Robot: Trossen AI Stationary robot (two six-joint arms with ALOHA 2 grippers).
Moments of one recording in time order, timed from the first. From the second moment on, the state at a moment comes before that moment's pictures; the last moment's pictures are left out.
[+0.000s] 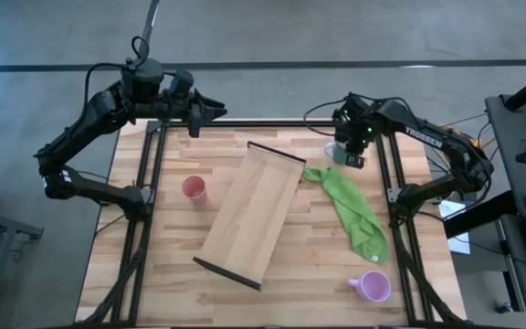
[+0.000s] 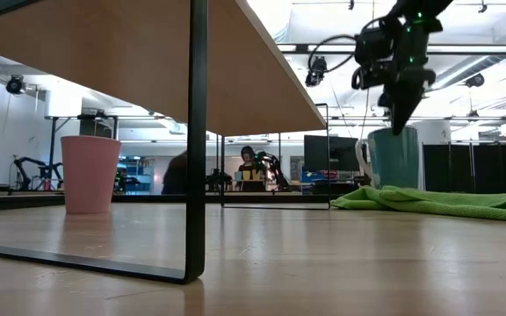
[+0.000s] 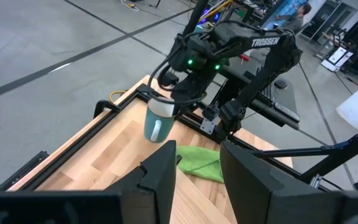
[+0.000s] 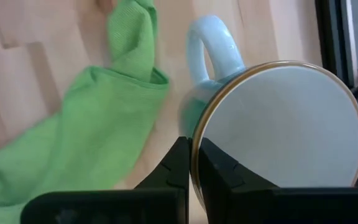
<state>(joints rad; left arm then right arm) 0.50 1.20 1.65 -0.73 0.26 -0.31 -0.73 1.36 1.16 -1.15 -0.08 -0.52</state>
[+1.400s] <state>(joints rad) 0.50 1.20 1.64 -0.74 0.26 -0.31 -0.09 1.35 1.83 -1.33 -0.09 -0.12</state>
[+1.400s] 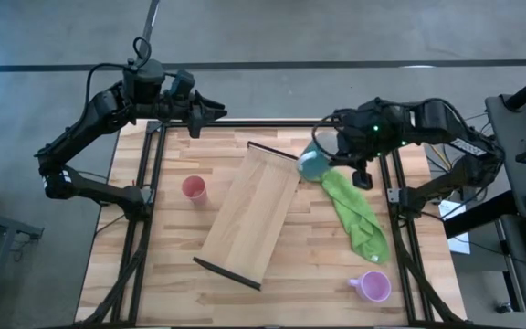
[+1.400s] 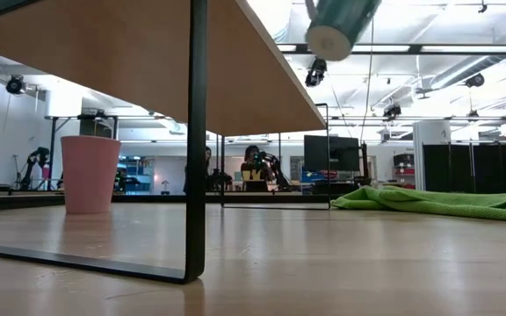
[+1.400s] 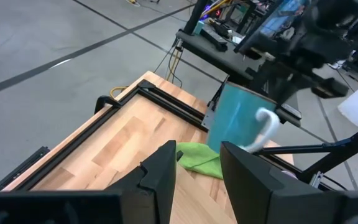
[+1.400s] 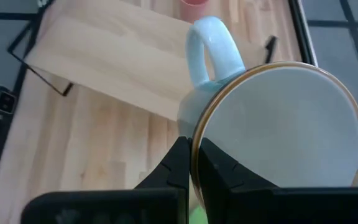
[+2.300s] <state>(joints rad) 0.50 1.17 1.64 -0.74 0.26 -0.31 -0.06 1.90 2.36 -1.51 -0.05 -0.12</state>
